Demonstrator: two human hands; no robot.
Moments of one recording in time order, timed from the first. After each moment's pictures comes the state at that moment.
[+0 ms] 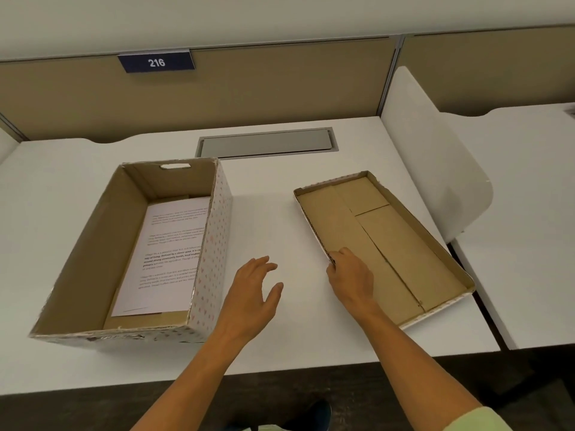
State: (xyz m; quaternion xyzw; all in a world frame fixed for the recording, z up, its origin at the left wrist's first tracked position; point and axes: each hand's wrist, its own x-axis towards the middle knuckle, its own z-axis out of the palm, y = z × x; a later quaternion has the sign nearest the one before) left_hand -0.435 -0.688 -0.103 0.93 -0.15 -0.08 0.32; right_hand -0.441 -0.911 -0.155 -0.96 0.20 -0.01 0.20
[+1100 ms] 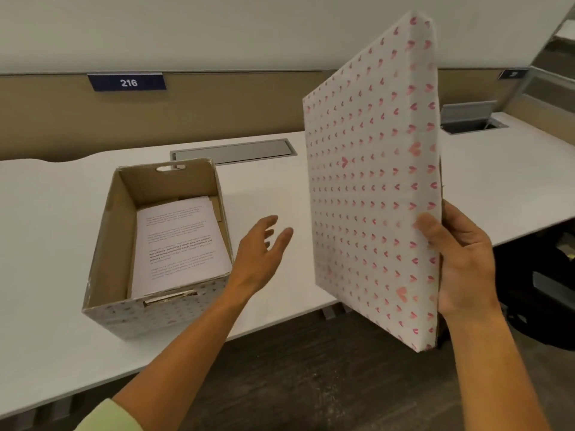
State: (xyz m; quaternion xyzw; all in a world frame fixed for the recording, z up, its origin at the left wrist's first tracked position) left_hand -0.463 -0.608 -0.028 0.78 -0.26 -0.13 0.56; right_hand -0.662 -0.790 0.067 -0.63 0.14 -0.35 0.68
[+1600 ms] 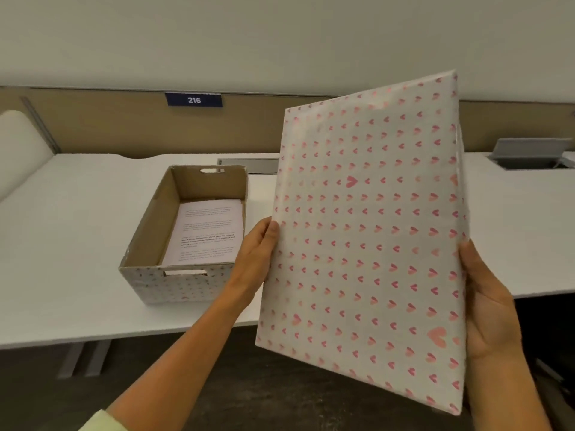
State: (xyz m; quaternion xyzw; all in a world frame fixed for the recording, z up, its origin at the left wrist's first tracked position) left_hand -0.520 -0.600 0.009 0.69 -0.16 -0.12 0.69; right_hand -0.713 -0.829 0.060 -0.40 0.11 -0.11 0.90
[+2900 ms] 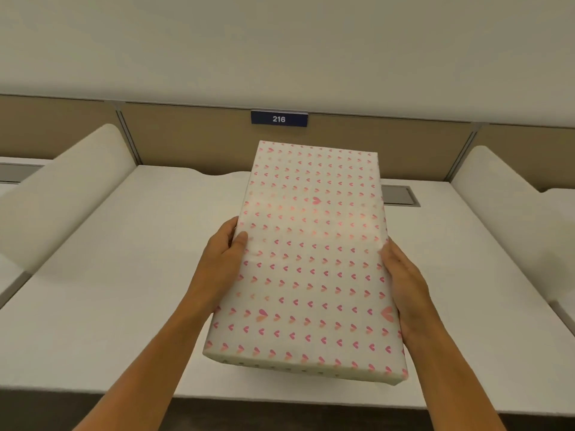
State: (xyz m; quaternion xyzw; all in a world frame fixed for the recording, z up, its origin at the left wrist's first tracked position) left_hand -0.349 -0.382 0.031 0.81 -0.03 0.00 0.58; right_hand -0.433 -0.646 0.021 -0.64 0.21 -0.07 0.73
